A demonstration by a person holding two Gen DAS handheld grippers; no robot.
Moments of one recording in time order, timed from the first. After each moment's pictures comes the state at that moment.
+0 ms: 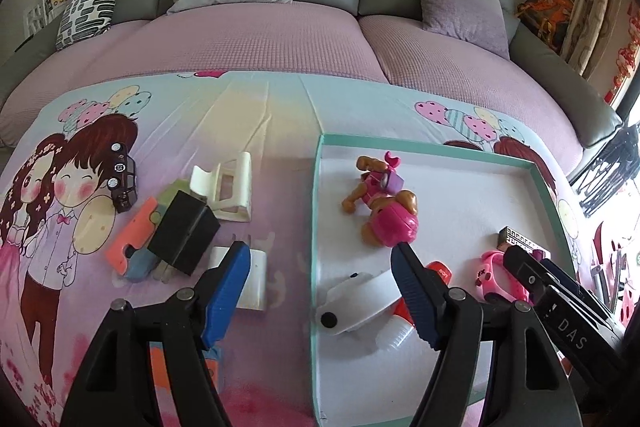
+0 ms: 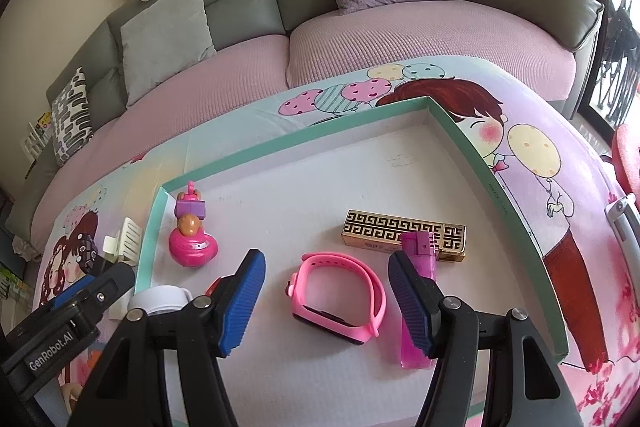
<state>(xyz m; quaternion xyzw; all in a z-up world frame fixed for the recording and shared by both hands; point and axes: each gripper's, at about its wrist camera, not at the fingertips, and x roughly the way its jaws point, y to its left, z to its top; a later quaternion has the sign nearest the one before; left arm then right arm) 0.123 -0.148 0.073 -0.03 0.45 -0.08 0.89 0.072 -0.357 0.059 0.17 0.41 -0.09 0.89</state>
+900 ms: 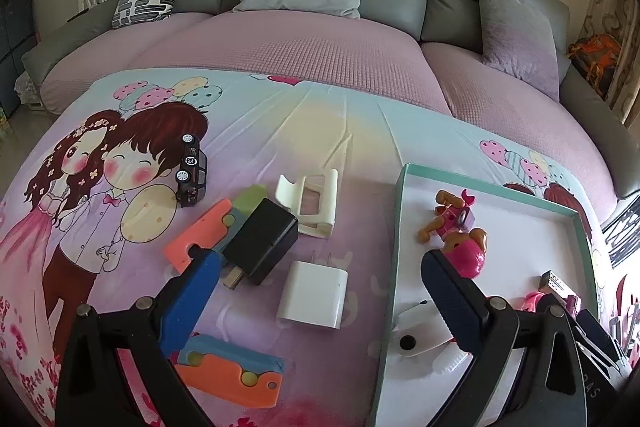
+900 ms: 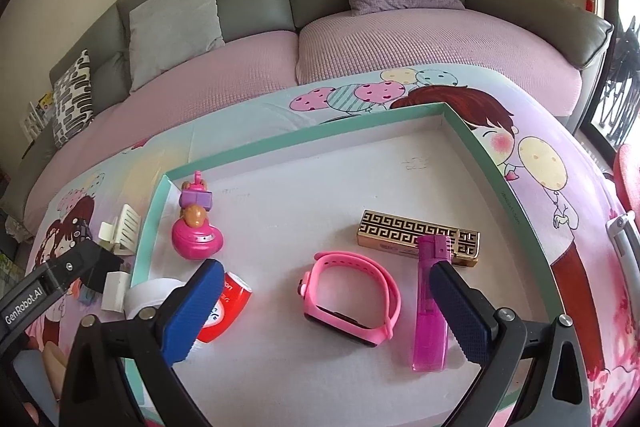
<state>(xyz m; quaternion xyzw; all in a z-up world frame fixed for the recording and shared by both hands) 0.126 -0.107 0.074 -0.06 0.43 0.01 0.90 0.076 -0.341 0.060 0.14 0.41 -0.08 0.90</state>
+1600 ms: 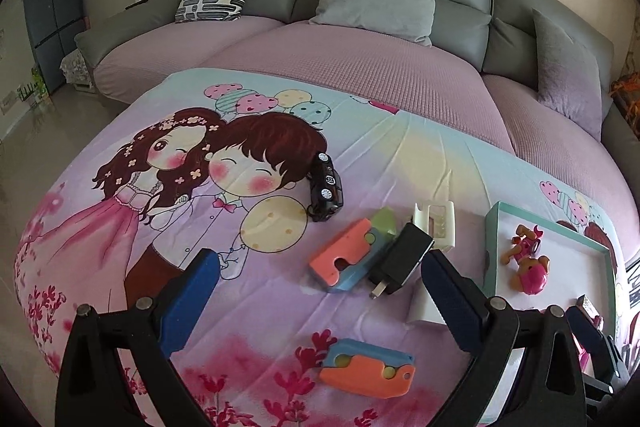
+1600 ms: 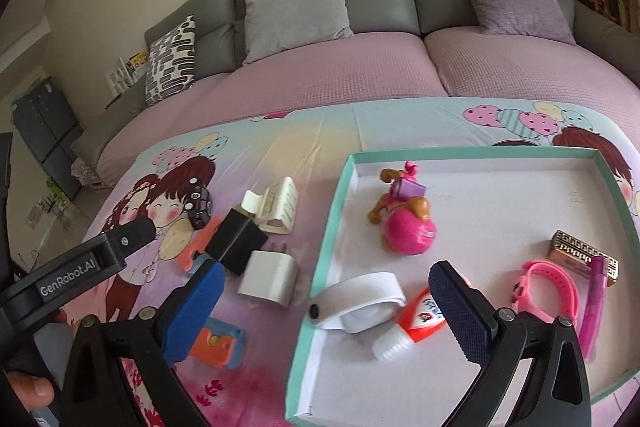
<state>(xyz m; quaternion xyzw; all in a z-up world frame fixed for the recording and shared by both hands) 0.100 -0.012 0.095 -0.09 0.41 0.10 0.90 0.087 -0.220 0.079 0.10 0.39 0.10 0.91</state>
